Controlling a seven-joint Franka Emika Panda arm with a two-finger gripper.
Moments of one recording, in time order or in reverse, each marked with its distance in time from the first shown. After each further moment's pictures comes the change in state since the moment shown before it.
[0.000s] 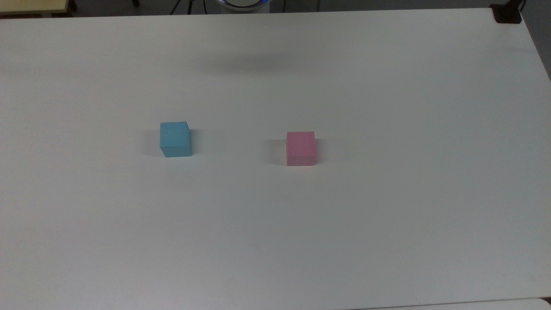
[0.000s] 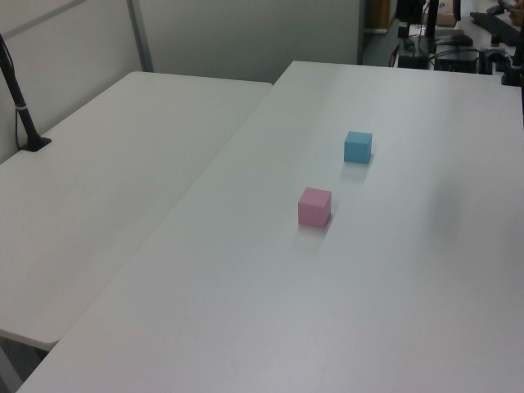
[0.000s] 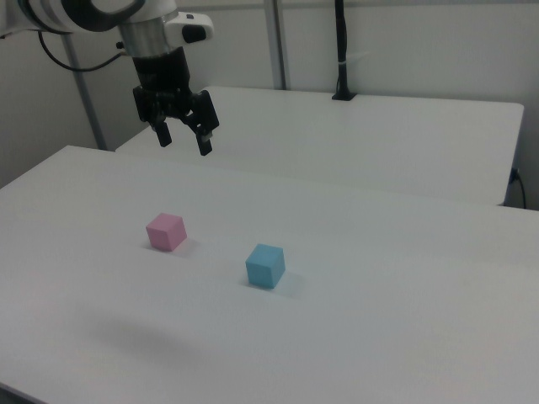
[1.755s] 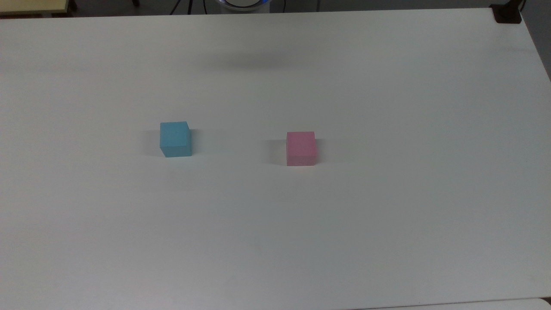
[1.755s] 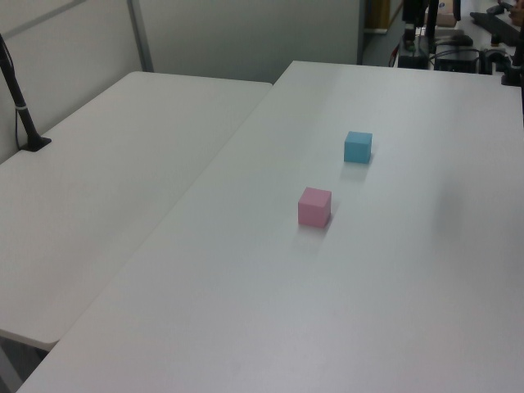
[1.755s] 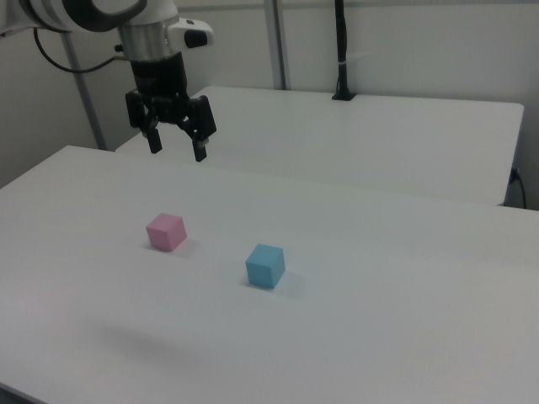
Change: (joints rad) arm -0.002 -0.002 -0.009 0.001 0.029 -0.059 -0.114
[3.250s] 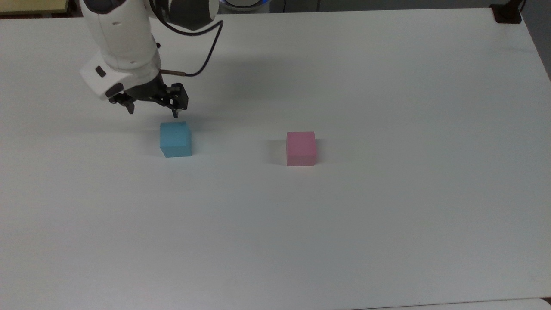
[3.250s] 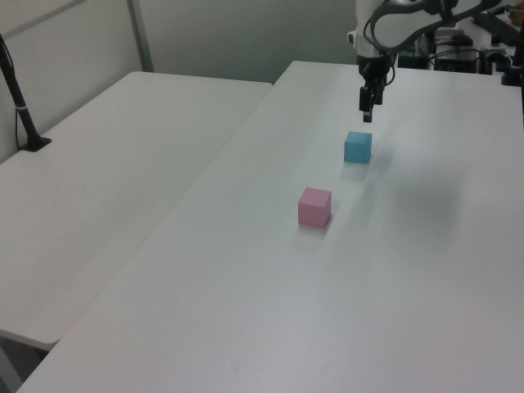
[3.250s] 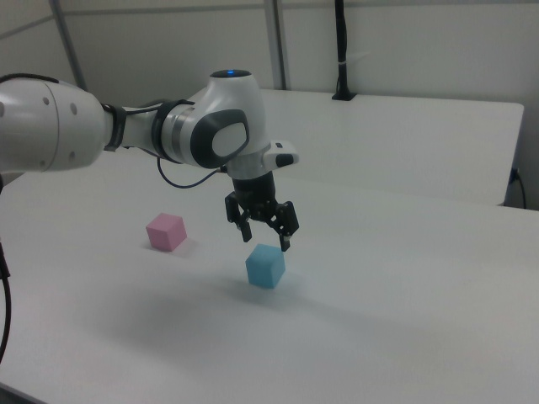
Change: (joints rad) arm -0.074 0.366 -0.011 -0.141 -0.040 0.515 0.005
